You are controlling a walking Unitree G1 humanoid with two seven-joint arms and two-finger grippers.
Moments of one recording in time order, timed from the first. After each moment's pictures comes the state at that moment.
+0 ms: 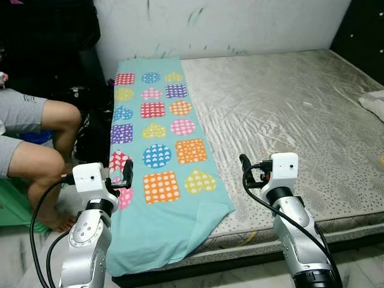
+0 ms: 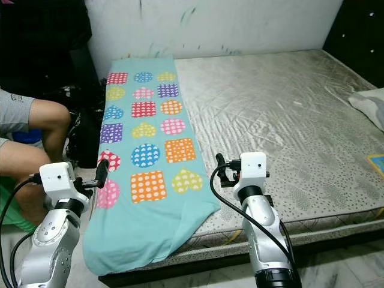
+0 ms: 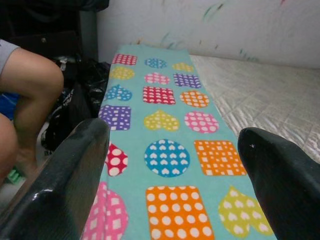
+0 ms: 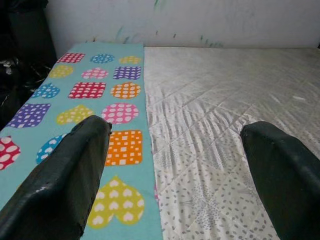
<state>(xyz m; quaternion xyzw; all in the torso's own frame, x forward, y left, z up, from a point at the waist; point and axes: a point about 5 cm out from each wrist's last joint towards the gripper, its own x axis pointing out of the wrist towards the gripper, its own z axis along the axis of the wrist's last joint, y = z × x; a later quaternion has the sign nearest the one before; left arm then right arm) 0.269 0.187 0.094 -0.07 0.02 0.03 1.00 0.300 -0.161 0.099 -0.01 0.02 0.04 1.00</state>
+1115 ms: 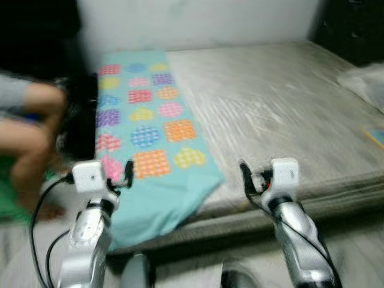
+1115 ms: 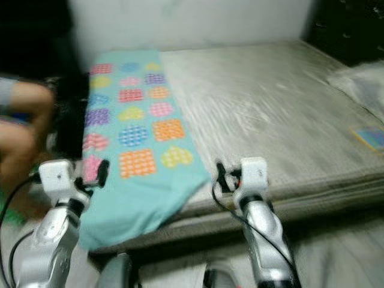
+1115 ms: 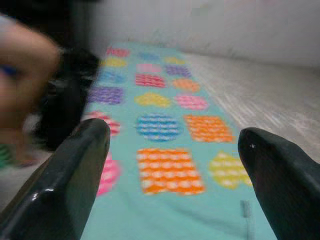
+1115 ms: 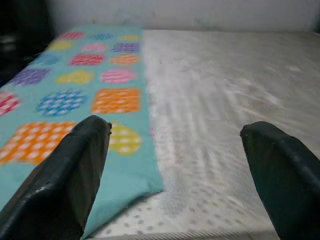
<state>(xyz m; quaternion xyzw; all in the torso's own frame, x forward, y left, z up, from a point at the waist) 0.270 0.184 0.107 -0.07 0.00 0.03 1.00 0.298 -0.161 0.100 -0.01 0.02 0.06 1.00</state>
